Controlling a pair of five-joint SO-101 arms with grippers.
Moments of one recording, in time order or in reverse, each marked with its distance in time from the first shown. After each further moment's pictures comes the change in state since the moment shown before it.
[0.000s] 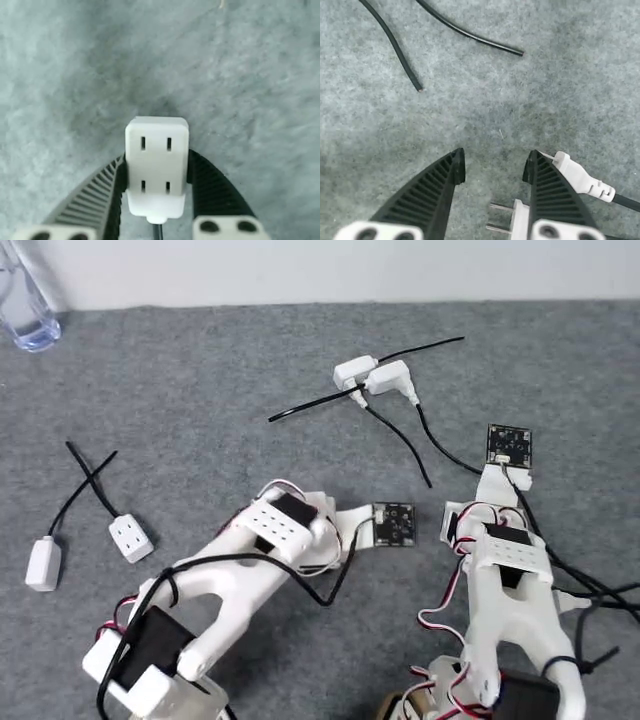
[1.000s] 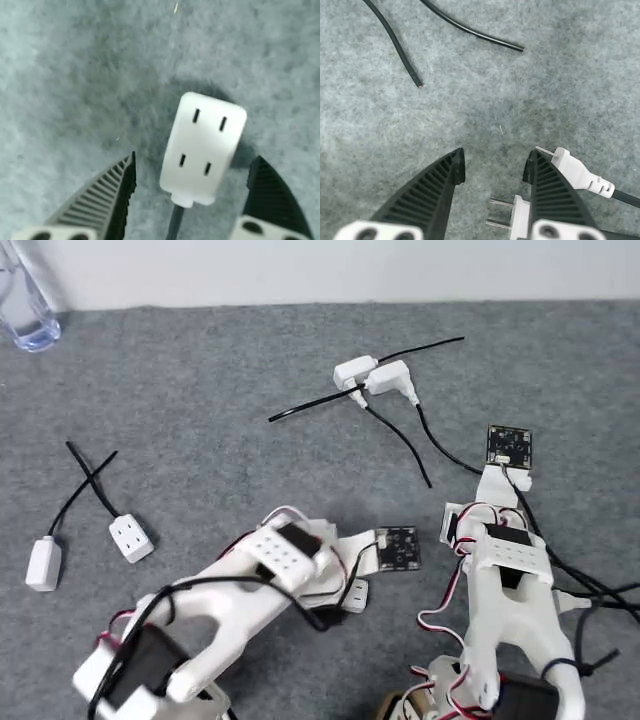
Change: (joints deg) left arm 5.0 -5.4 9.8 -3.3 8.4; right arm 0.0 -0.7 0.0 1.3 0.0
